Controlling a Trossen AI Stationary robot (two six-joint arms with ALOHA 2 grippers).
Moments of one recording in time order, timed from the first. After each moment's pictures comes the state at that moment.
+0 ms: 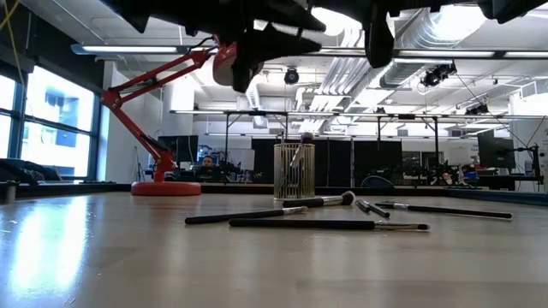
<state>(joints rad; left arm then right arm) -0.23 1.63 0.92 0.50 -0.17 -0.56 0.33 1.41 0.65 0.82 0.53 0.54</state>
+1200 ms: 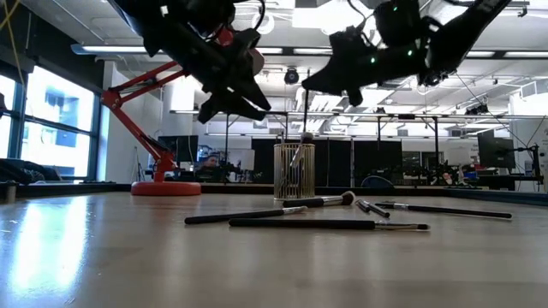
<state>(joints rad) 0.22 1.47 0.92 -0.03 0.06 -0.58 -0.41 1.43 0.65 0.71 -0.05 0.13</state>
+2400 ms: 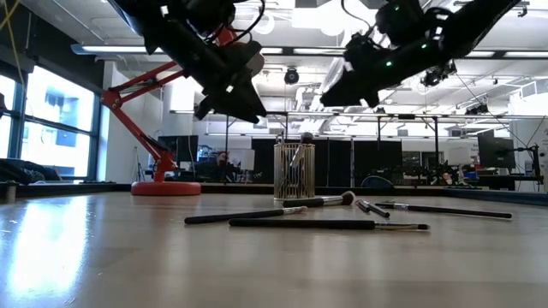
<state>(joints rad) 0.22 1.47 0.92 -0.03 -0.14 -0.50 -0.43 1.31 0.65 0.36 -0.03 0.00</state>
